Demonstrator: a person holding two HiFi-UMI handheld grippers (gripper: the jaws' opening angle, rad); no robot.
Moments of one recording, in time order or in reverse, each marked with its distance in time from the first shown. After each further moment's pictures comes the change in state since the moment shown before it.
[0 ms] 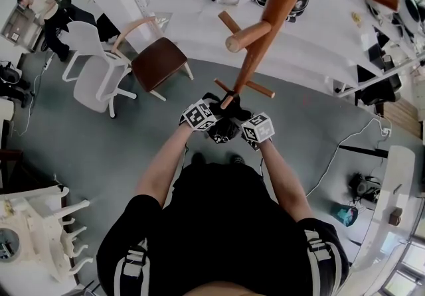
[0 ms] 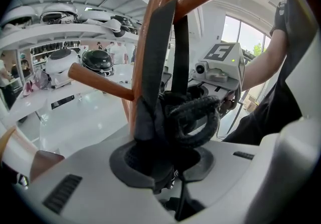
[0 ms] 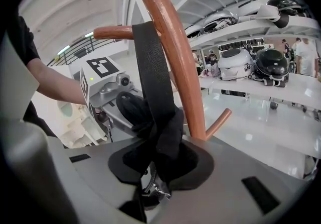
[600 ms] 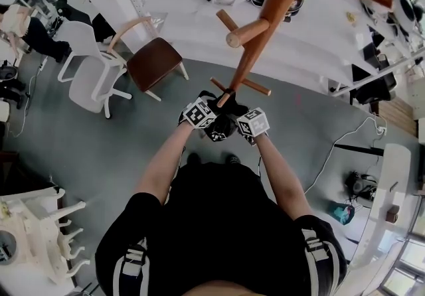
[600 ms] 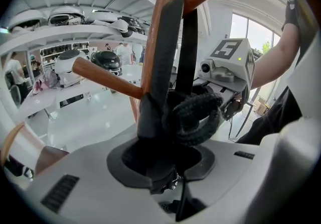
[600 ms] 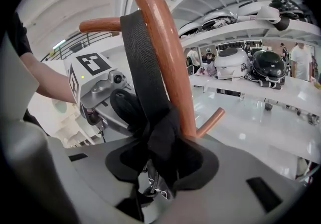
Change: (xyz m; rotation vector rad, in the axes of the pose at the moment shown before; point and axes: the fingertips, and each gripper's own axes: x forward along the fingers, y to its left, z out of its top) left arm 0.010 0.016 0.000 -0.037 -0.009 0.093; right arm 0.008 -0.019 -0.001 -0.012 0.041 -0.059
